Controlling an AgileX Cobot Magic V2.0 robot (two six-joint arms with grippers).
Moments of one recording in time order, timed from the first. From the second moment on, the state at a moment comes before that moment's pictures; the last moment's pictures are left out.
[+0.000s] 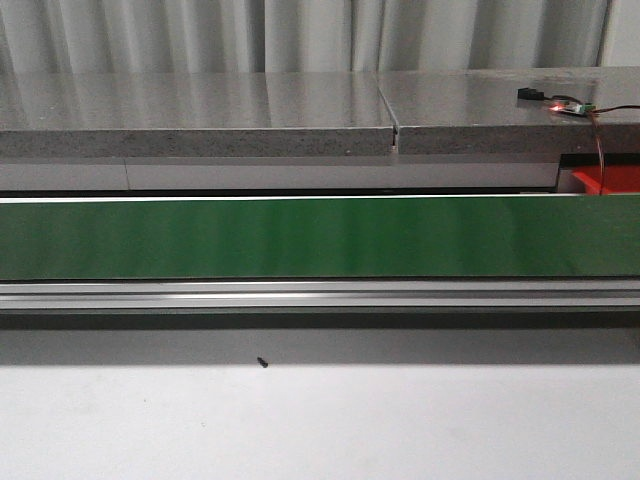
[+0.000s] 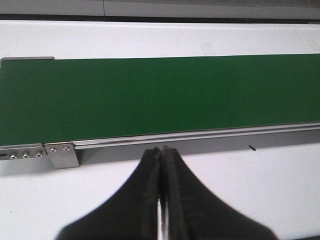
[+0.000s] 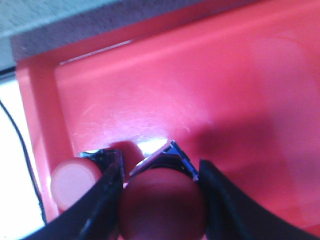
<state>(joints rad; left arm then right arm) -0.16 0.48 -0.63 -0.12 0.77 -0.01 -0.44 2.17 -2.02 0.16 1.00 -0.08</state>
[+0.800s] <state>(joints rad) -0.16 0.48 -0.63 -0.12 0.77 -0.01 -0.44 2.26 -2.02 0.19 0.94 -0.08</state>
